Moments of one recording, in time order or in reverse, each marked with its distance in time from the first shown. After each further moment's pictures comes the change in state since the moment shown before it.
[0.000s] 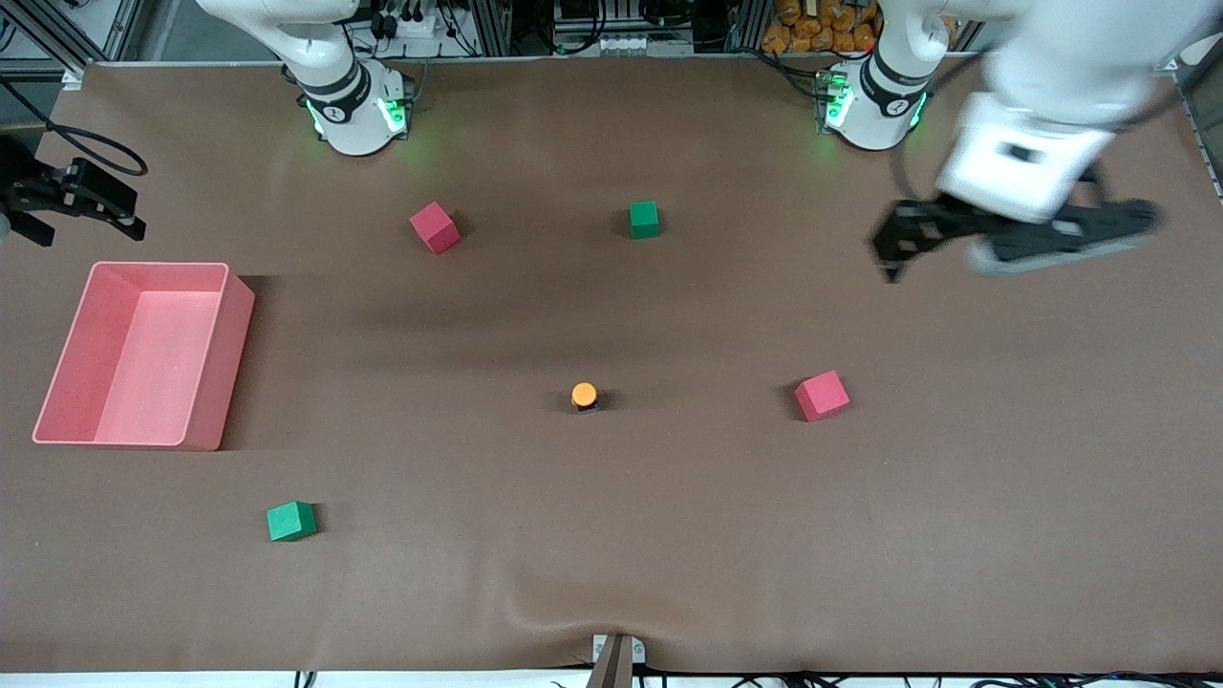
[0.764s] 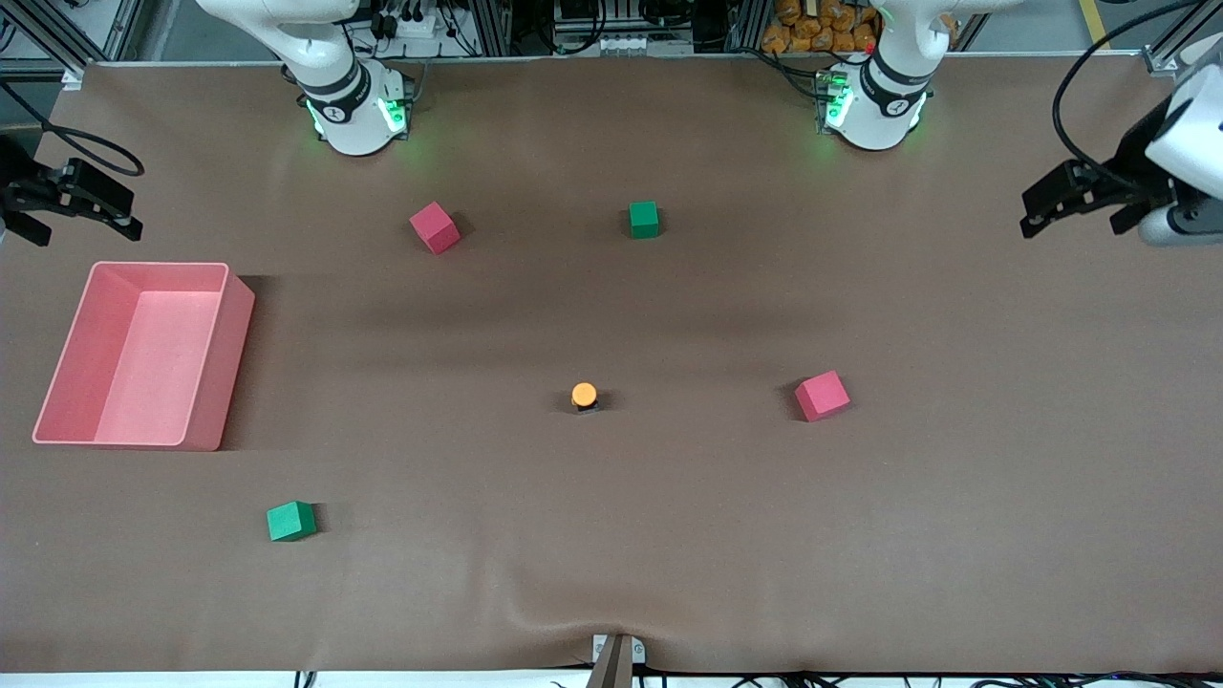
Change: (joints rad) left arm 0.172 -0.224 0.029 -0.304 -0.076 -0.016 0.327; right arm -0.002 0.000 -0.003 0.000 0.000 0.000 0.000
